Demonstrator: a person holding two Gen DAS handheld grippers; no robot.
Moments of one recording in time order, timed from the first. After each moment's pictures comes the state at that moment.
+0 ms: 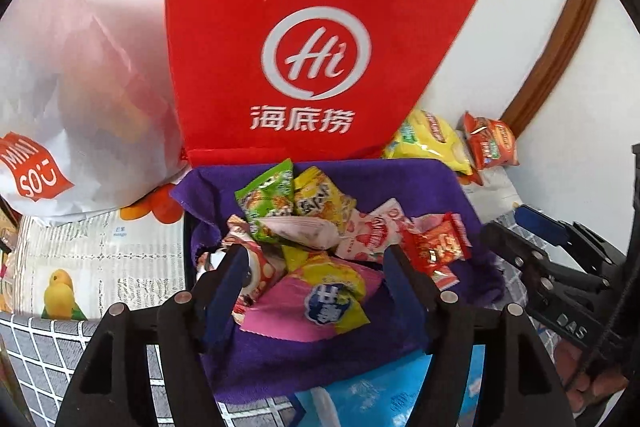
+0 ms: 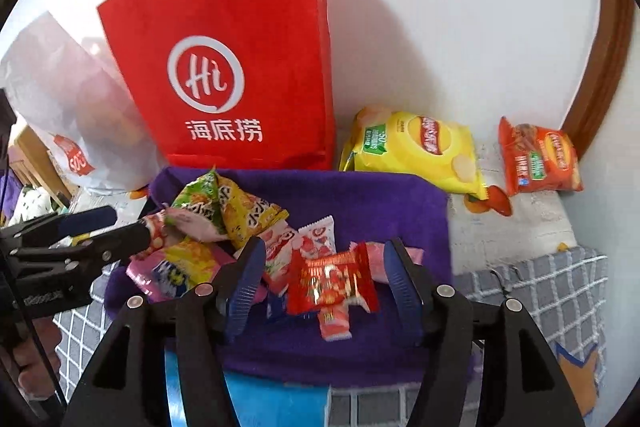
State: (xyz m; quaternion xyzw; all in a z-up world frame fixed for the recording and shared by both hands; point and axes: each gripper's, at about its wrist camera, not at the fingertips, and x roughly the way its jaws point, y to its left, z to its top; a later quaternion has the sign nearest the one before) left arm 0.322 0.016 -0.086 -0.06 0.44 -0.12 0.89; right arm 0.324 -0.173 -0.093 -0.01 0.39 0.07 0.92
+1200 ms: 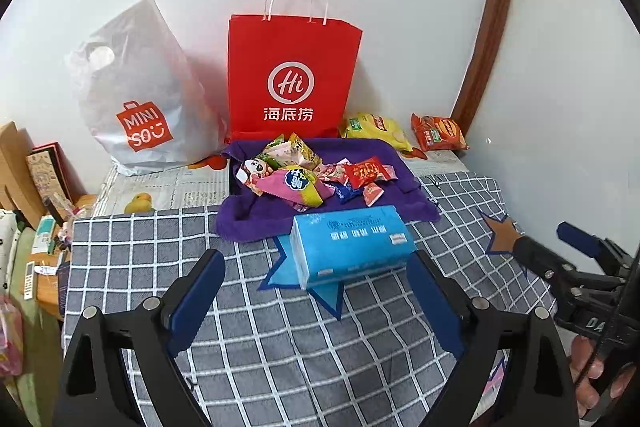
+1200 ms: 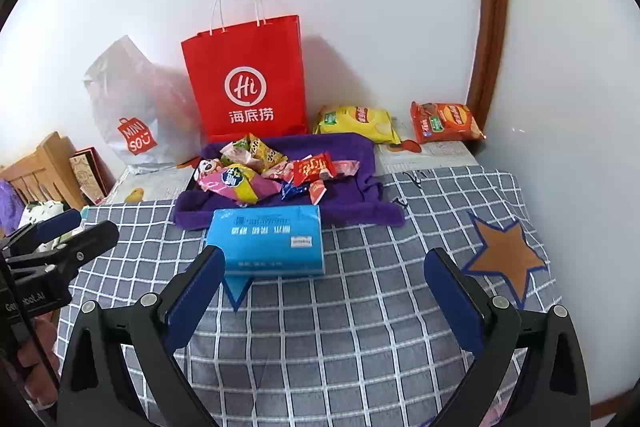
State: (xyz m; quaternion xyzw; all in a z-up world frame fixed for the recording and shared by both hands) left arm 0.067 0.013 -0.018 -0.03 0.35 -0.09 0.93; right arm 0.059 -0.198 -0.037 0.03 0.34 0.01 0.94
